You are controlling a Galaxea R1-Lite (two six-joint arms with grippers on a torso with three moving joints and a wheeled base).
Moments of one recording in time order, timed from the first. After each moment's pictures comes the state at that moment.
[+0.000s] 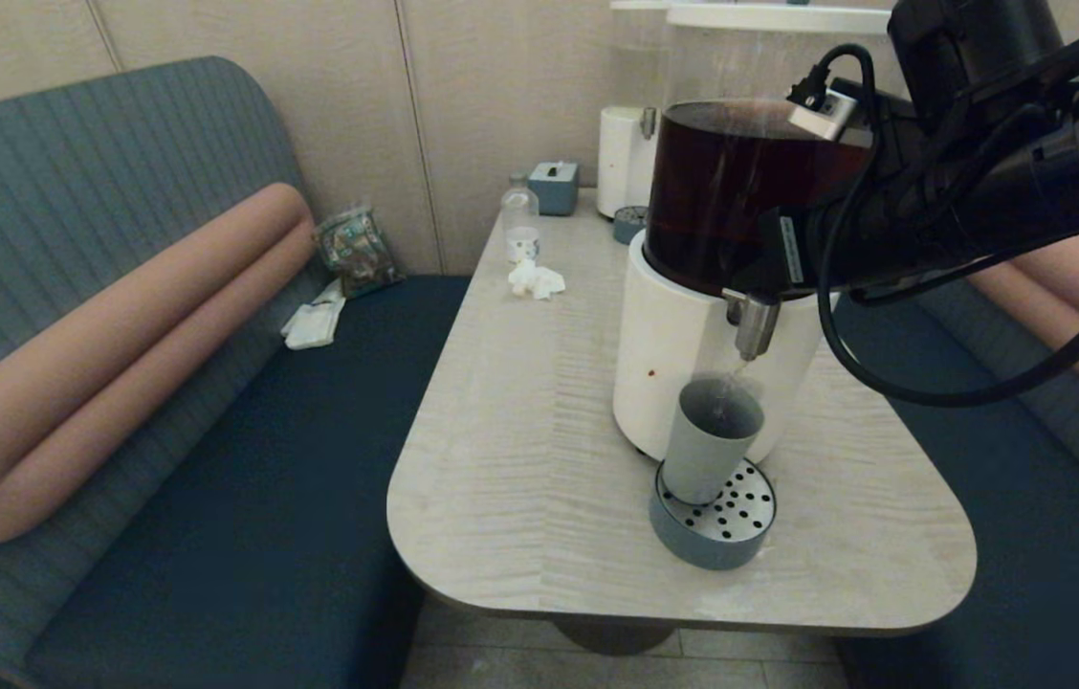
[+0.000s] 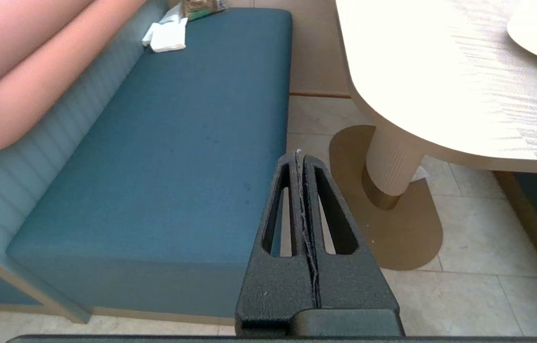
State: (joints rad) left arm -0.01 0.00 -0.01 0.00 0.00 -0.04; right arm 0.48 1.85 -1.93 0.69 0.02 0.20
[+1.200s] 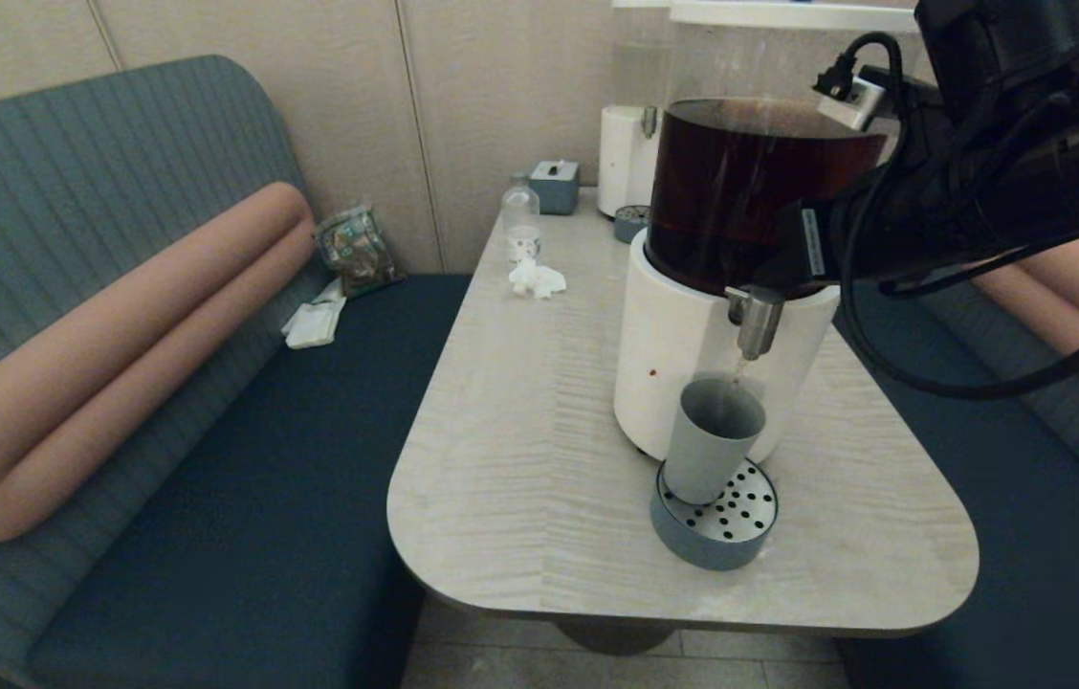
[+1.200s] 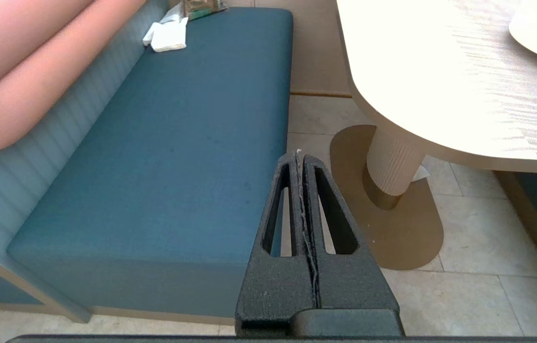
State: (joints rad) left arm -0.01 0.00 -0.01 0.00 0.00 -0.04; right arm 0.47 1.80 -1.91 0.68 -0.07 0.21
